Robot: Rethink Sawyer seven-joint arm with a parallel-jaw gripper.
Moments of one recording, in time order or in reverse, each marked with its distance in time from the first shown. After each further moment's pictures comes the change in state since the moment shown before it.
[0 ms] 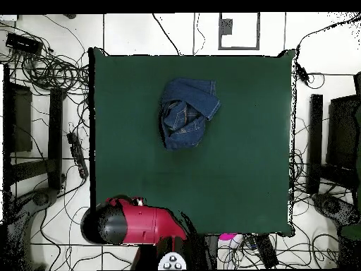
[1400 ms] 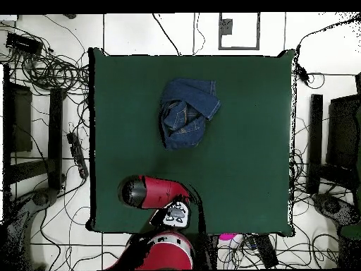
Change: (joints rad) arm 0.023 0.396 -0.120 -0.274 0.017 -0.038 0.000
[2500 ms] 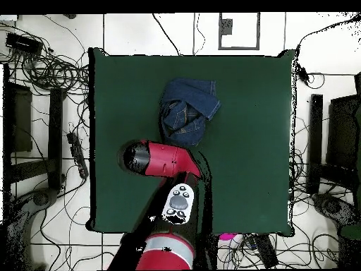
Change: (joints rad) arm 0.018 -0.034 -0.101 -0.252 0.042 0.175 0.005
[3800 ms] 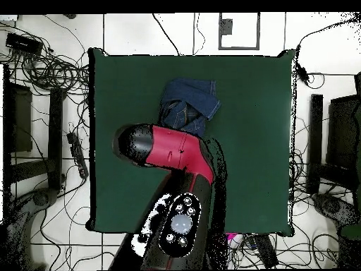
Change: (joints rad) arm -0.001 -0.095 -0.111 -0.126 0.024 0.241 0.074
